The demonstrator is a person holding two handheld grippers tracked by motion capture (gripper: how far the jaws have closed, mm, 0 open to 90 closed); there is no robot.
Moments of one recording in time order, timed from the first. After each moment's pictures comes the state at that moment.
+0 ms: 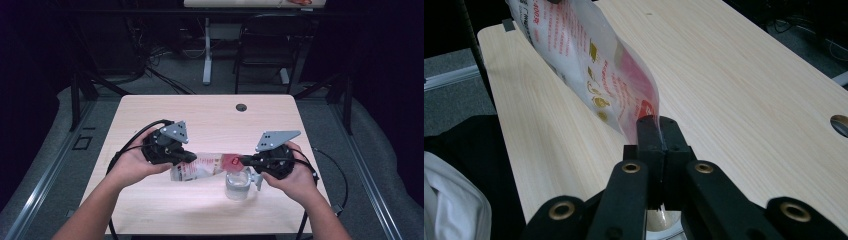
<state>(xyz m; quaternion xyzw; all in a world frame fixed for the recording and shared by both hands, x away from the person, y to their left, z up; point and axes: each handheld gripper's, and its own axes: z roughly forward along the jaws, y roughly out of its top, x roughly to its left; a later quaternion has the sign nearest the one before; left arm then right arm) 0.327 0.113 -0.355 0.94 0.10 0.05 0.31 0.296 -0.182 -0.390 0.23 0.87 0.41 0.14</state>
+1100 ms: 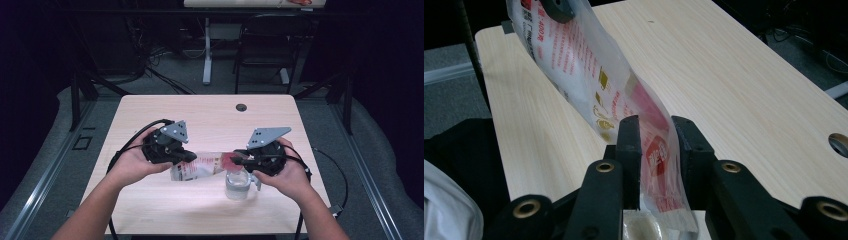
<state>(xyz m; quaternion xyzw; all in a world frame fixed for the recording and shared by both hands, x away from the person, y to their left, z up) 0.329 0.113 -0.356 0.94 0.10 0.05 0.31 0.302 -0.163 -0.384 0.22 0.88 0.41 0.15</state>
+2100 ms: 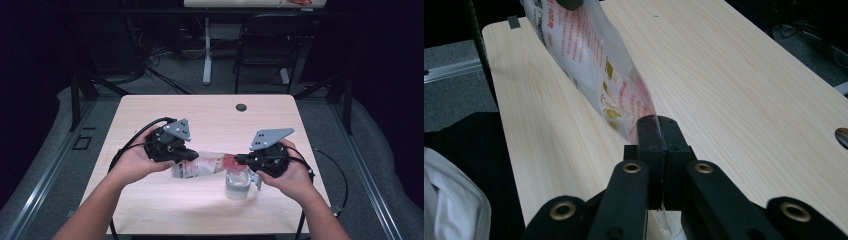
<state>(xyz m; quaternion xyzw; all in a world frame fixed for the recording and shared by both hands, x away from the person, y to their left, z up) 0.330 0.107 -0.351 0.95 0.10 0.05 0.31 0.298 -0.171 -0.385 0.22 0.88 0.40 0.14</state>
